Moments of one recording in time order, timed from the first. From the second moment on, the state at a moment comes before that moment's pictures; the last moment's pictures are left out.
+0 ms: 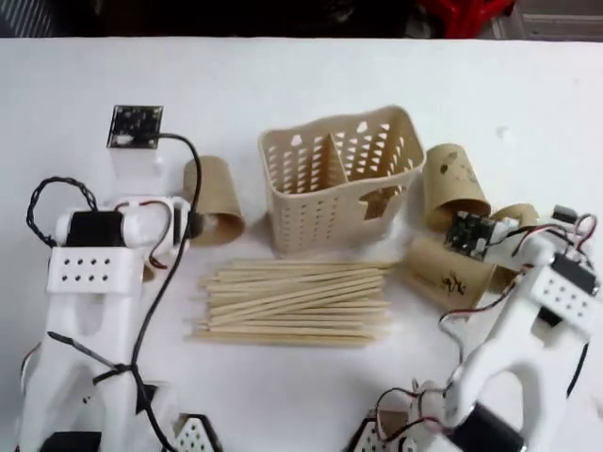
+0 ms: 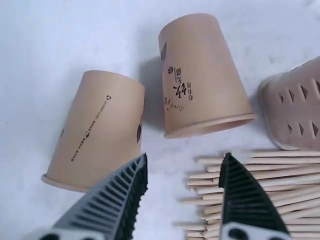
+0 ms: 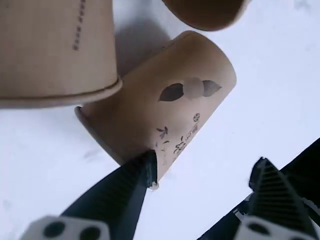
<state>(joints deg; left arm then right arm) -7.0 -32.6 36.5 69.3 -0.7 36.0 -22.0 42.6 41.6 108.0</state>
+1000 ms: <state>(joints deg) -7.0 -32.6 43.3 60.1 -5.1 36.0 -38.9 47.3 57.2 116.7</state>
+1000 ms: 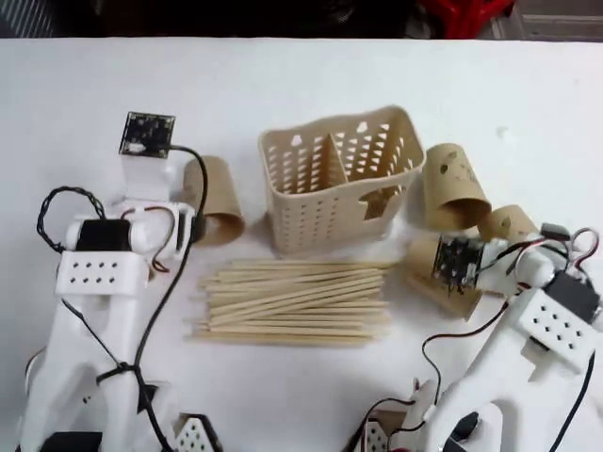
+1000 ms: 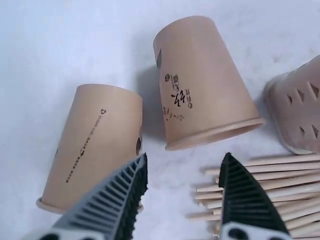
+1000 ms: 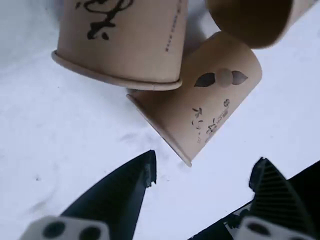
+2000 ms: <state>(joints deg) -7.0 -32.6 43.6 60.1 -5.1 37.9 -40.0 74.6 7.2 91.6</state>
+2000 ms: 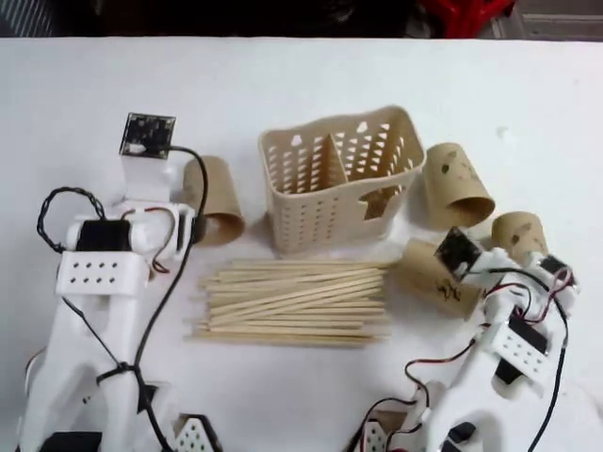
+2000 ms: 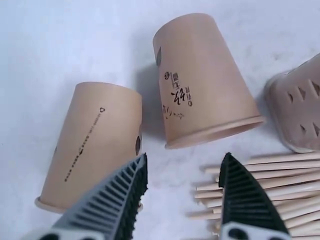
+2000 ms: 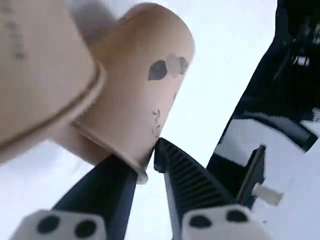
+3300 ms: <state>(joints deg) -7.0 -32.6 43.6 60.1 -3.6 -1.8 -3.7 -41.4 90.8 4.3</state>
